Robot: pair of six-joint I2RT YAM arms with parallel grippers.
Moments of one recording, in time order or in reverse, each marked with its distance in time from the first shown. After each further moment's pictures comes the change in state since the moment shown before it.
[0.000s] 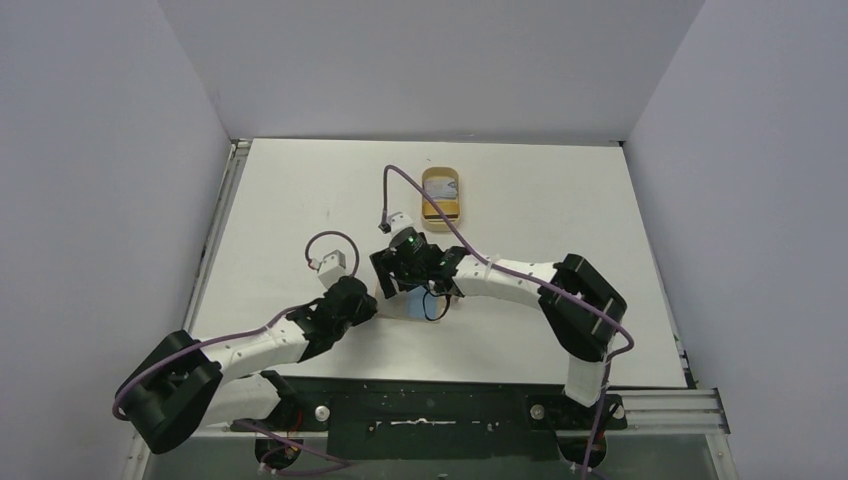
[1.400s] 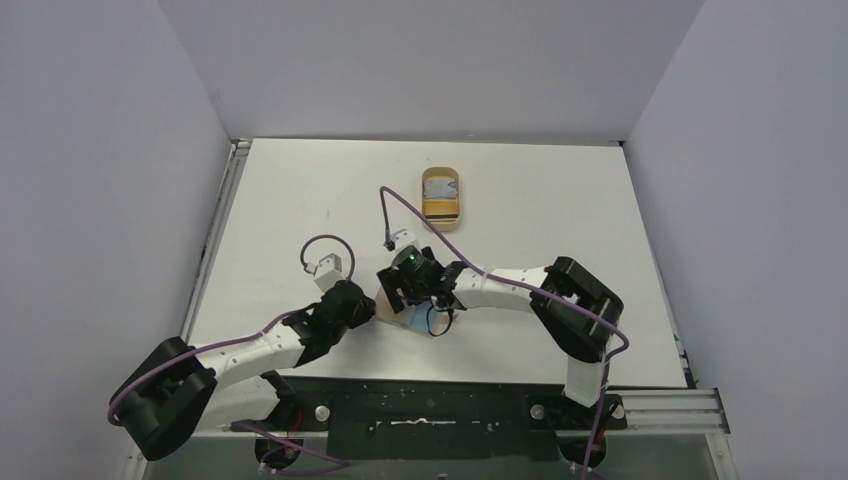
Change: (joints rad) left arm -0.001 -0.048 -0.042 0.022 -0.008 -0.028; right arm 0.028 0.035 -0.098 0.064 0.081 -0.020
